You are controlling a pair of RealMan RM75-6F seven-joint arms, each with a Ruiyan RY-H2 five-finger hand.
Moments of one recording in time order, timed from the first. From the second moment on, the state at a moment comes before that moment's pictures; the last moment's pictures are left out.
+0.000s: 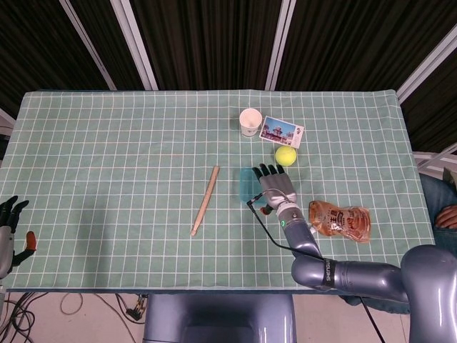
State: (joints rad) left arm -0.08 -1.12 -0.09 -1.74 1.26 1.41 0.12; right arm 1.09 -1.52 0.20 -1.58 -0.29 0.99 -0.78
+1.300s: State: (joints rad) left arm -0.08 -1.12 -0.08 -1.75 1.27 1.41 0.12; right arm 0.79 -1.40 0.16 -1.77 -0.79 1.19 -0.43
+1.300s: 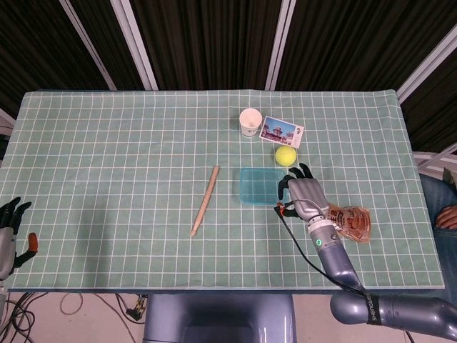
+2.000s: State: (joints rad) left arm -0.08 -1.11 -0.08 -1.75 1.26 1.40 0.13; right arm 0.81 -1.47 0.20 -1.68 -0.77 1.11 -0.47
